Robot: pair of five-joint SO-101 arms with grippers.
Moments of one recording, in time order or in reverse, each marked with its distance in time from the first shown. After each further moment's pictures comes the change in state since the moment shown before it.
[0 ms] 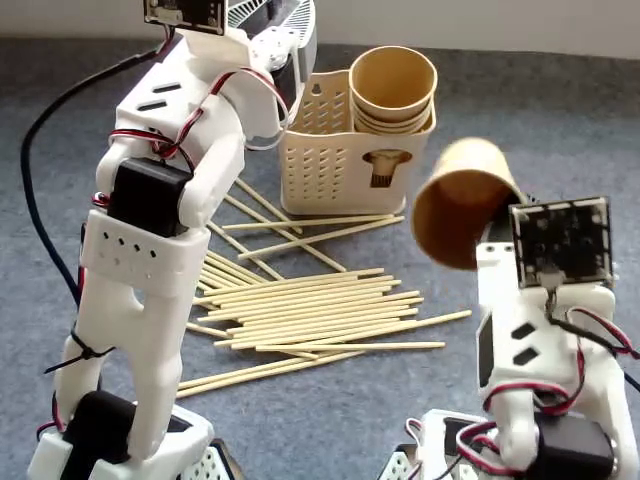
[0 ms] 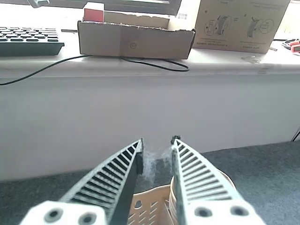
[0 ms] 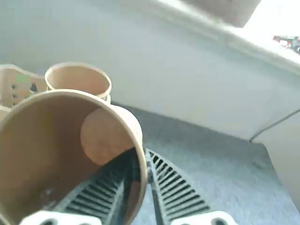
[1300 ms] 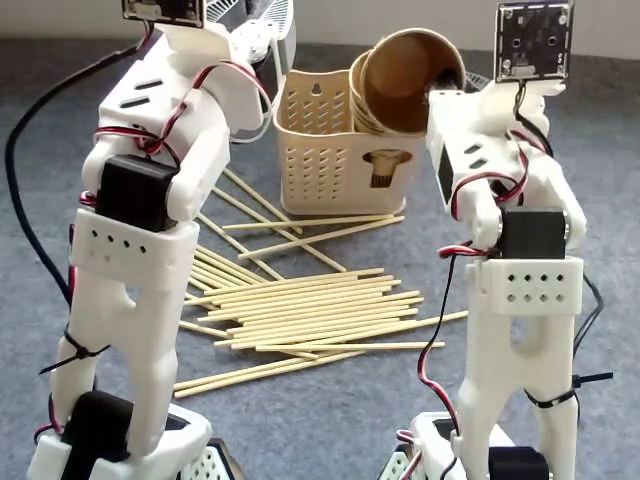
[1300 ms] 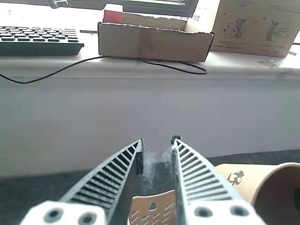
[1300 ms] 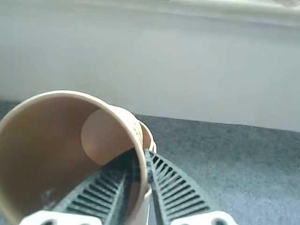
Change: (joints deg) left arm -3.1 0.0 0.0 0.0 0.2; right arm -9.5 39.3 -16.4 -15.9 -15.5
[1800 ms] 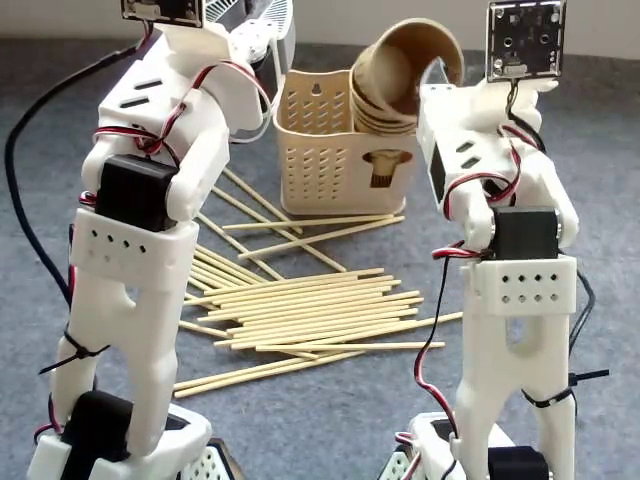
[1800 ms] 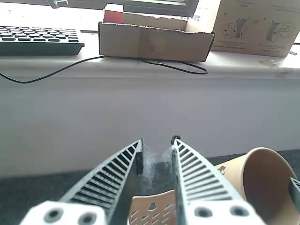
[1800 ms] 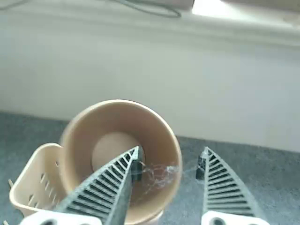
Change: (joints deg) left arm -0.1 0.0 0.0 0.0 0.0; right arm -2.5 0.0 0.0 -6.0 0.0
